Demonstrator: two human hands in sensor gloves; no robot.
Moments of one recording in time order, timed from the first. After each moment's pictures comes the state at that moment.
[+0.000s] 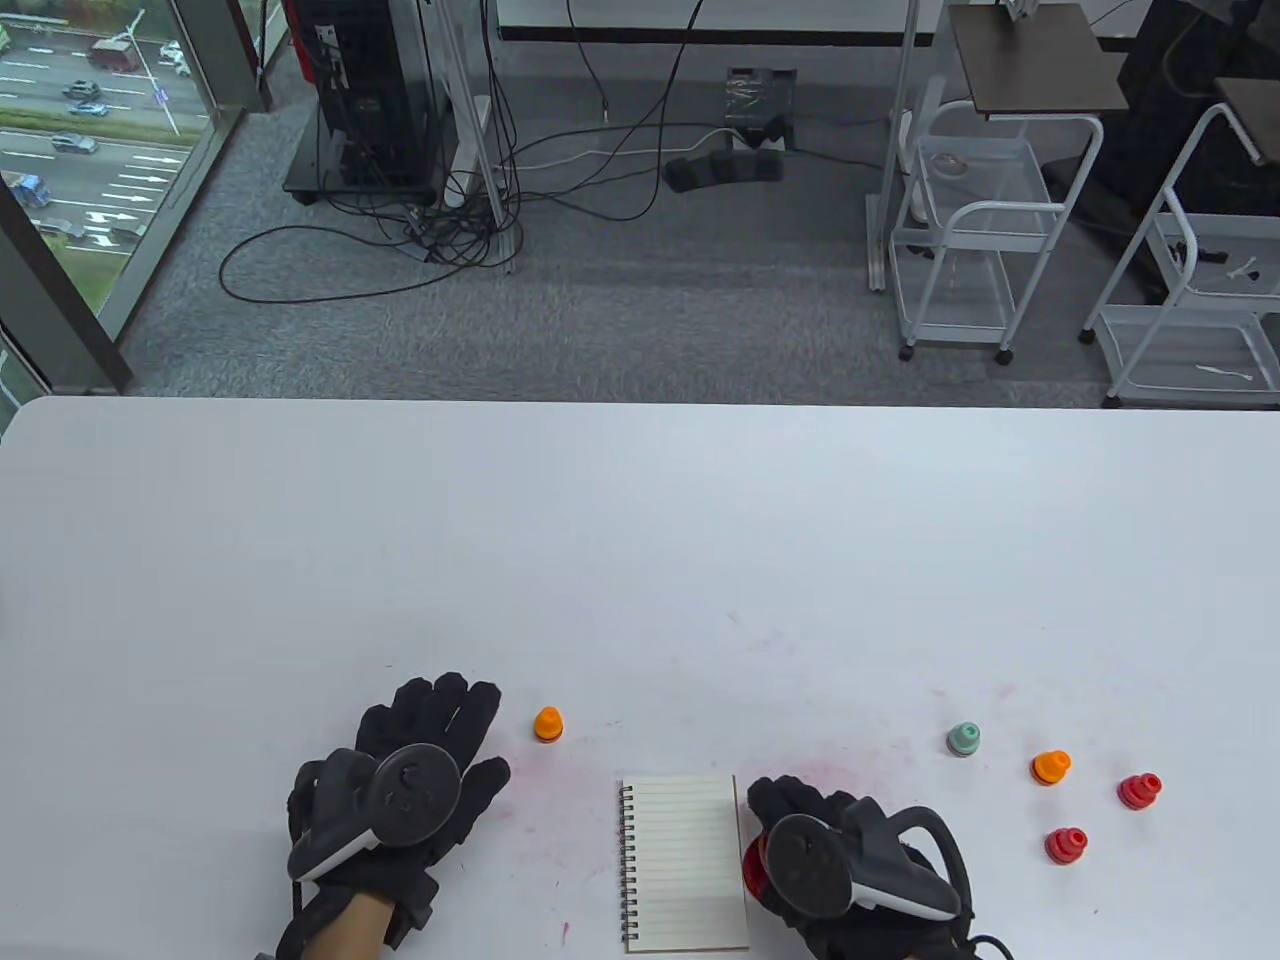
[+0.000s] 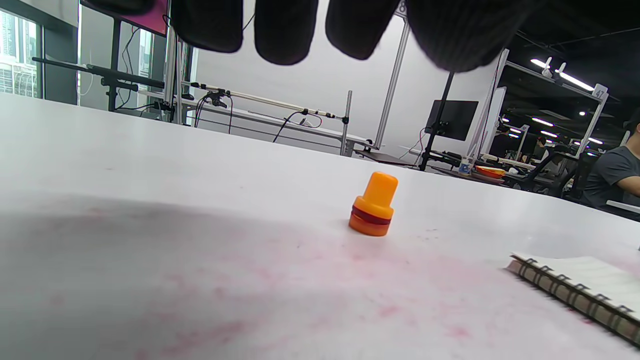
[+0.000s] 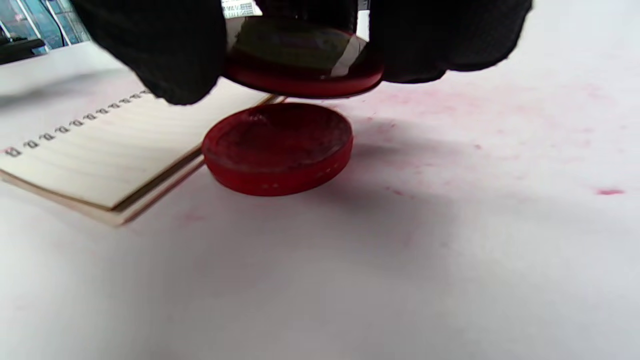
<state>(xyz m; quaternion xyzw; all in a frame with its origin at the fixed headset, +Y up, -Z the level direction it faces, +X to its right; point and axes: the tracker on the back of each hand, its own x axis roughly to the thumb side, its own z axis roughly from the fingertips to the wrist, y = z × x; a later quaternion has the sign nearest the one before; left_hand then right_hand) -0.220 -0.694 -0.233 -0.01 -0.16 0.11 0.98 0.134 -0.714 -0.187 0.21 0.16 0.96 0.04</state>
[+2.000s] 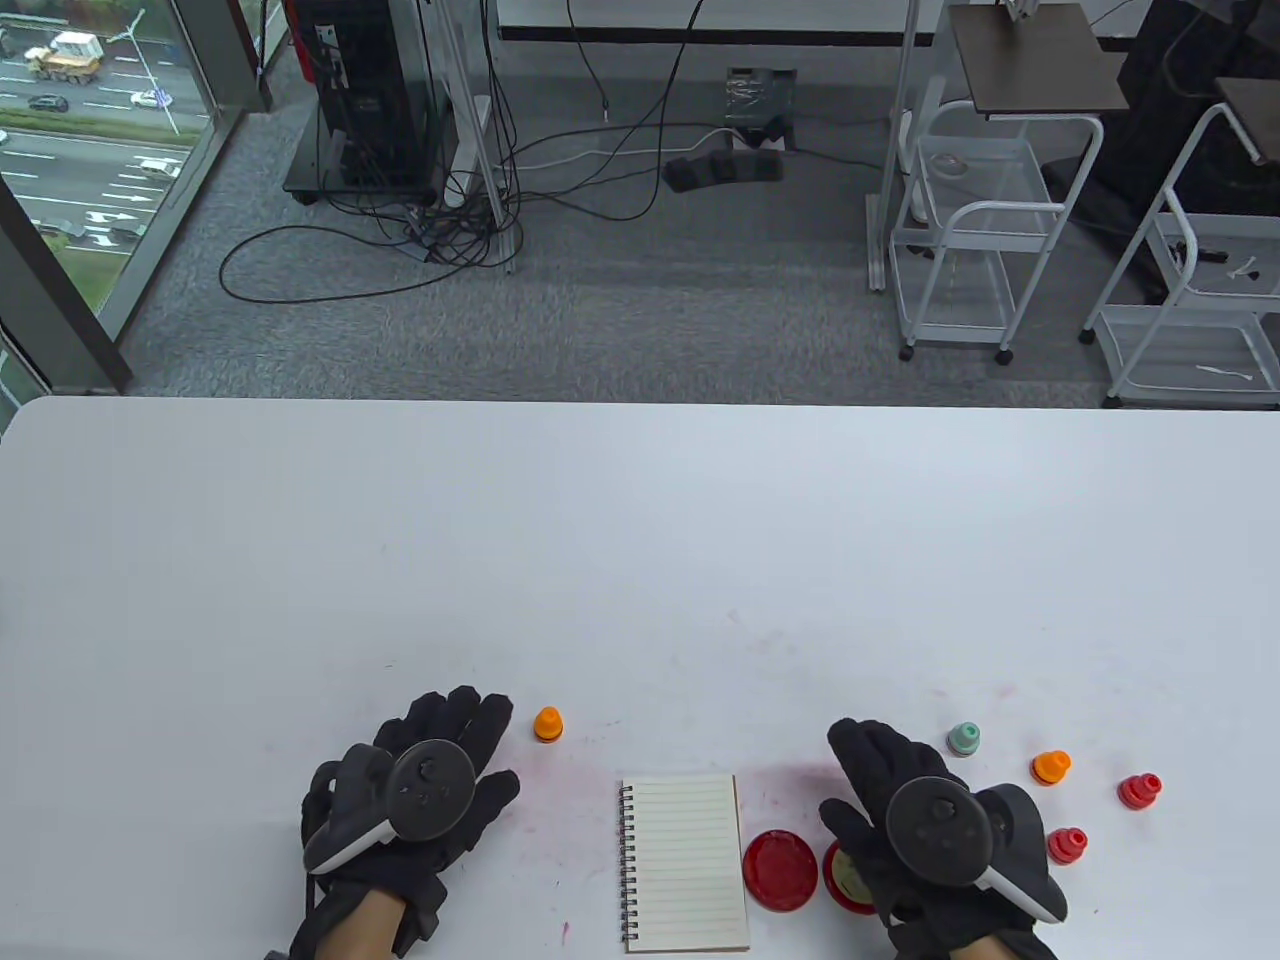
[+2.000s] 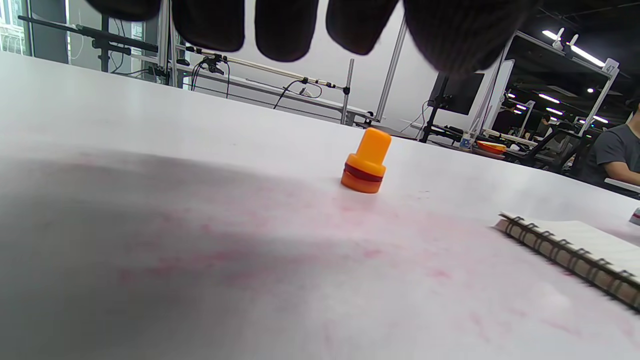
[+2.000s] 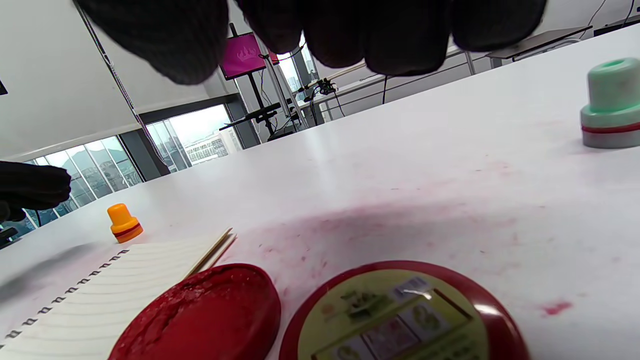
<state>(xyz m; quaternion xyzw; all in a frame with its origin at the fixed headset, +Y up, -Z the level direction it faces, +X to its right) -0.209 -0.706 -0.238 -0.06 -0.17 0.11 0.98 0.196 -0.695 -0.200 0.13 0.02 0.97 0.19</state>
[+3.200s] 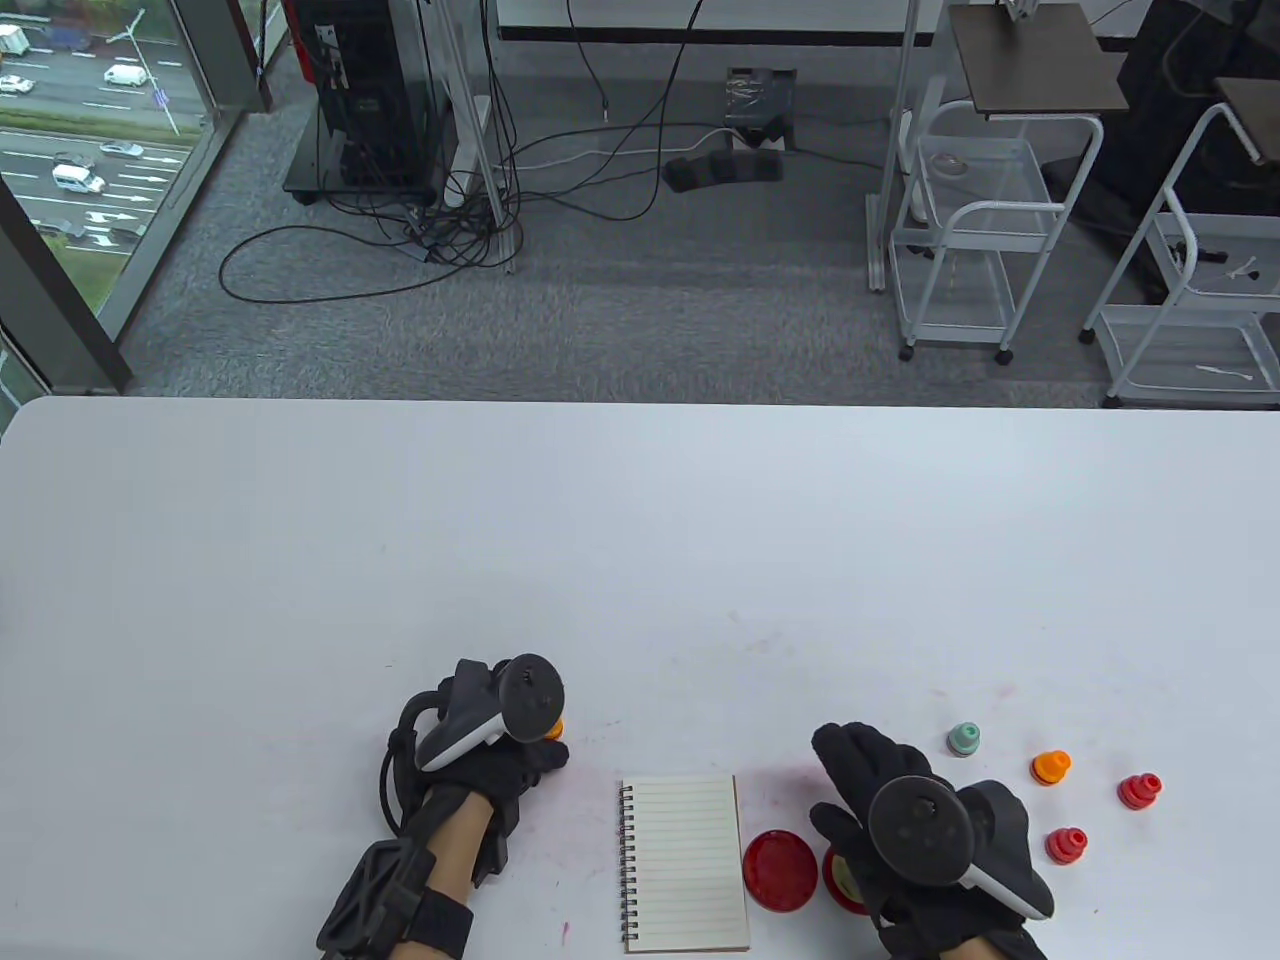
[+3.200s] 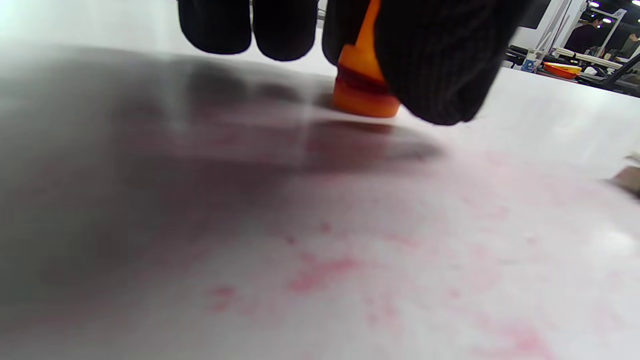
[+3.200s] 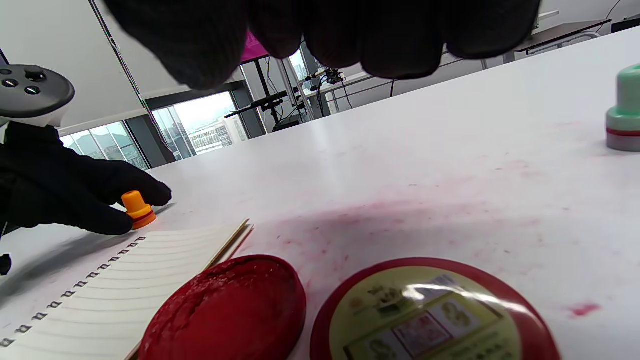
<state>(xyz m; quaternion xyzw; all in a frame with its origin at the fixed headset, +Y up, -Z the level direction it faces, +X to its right) -0.158 -0.741 -0.305 -0.17 -0.11 0.06 0.98 0.184 -0.692 -0.199 0.14 0.03 0.97 0.17</state>
